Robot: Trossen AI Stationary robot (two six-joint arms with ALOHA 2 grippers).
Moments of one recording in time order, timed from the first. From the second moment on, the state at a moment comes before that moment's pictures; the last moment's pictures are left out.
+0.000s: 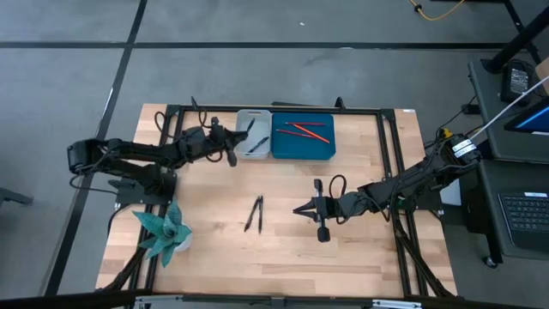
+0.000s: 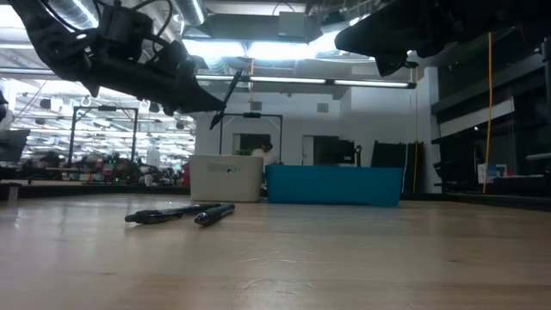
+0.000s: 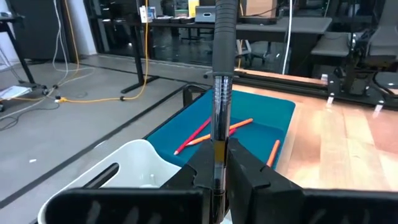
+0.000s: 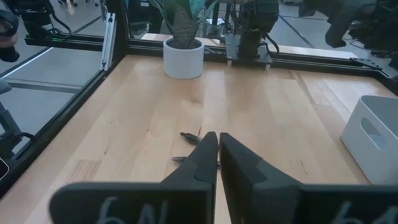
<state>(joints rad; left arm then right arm) 0.41 1.19 0.31 0.76 -0.10 0.00 0.42 1.44 0.61 0.55 0.35 0.04</state>
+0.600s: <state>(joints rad) 0.54 1.24 0.65 0.10 -0.03 -0.02 0.42 1.44 0.61 0.55 0.35 0.05</state>
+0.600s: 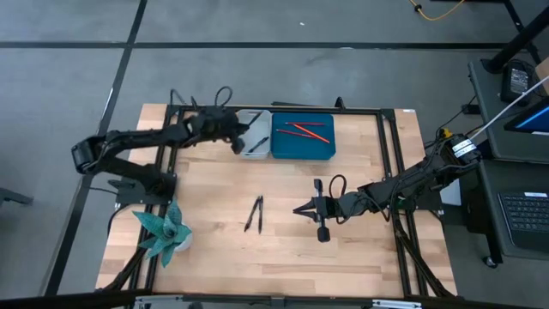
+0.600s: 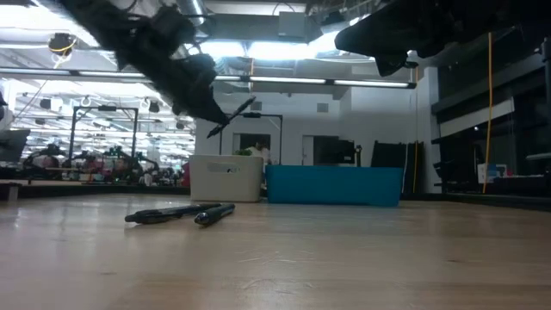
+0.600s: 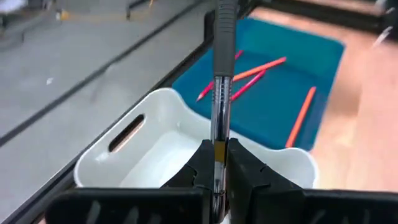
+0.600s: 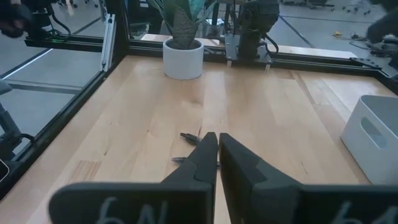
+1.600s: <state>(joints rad) 0.62 1.73 1.13 -0.66 0.05 0.01 0.42 1.44 0.61 0.48 0.35 0.16</state>
